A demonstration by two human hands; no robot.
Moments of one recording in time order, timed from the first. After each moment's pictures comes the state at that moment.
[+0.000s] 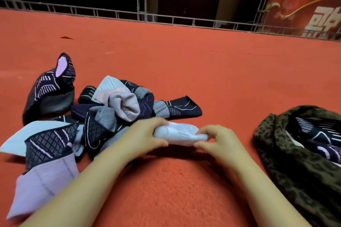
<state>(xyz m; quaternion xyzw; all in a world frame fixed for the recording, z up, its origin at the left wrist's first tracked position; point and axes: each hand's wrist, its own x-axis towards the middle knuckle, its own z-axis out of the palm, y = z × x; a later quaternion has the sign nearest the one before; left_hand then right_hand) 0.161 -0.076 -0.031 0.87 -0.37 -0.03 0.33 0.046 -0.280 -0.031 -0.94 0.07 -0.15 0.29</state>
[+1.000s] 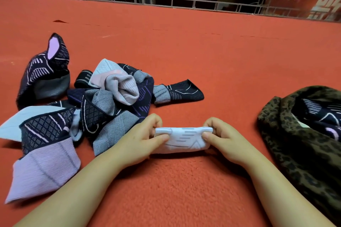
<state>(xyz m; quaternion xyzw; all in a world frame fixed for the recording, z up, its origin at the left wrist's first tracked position) 0.134 -0.056 -0.065 0.78 -0.39 -0.09 0.47 0.031 -0.287 -0.063 -0.83 -0.01 -0.05 0.56</state>
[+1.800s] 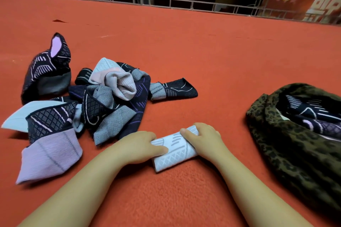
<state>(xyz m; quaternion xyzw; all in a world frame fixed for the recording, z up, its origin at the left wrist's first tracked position) 0.109 -0.060 -0.056 0.92 -0.29 -0.21 0.19 0.037 -0.249 -0.075 -0.95 0.17 -0.09 0.24</state>
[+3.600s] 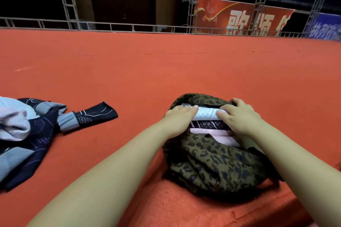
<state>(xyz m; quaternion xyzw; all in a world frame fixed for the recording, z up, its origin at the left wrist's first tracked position) -0.024 -0.357 0.028 0.78 -0.47 -0.20 0.36 -0.158 -0.507 0.034 -0.91 0.40 -0.09 0.08</state>
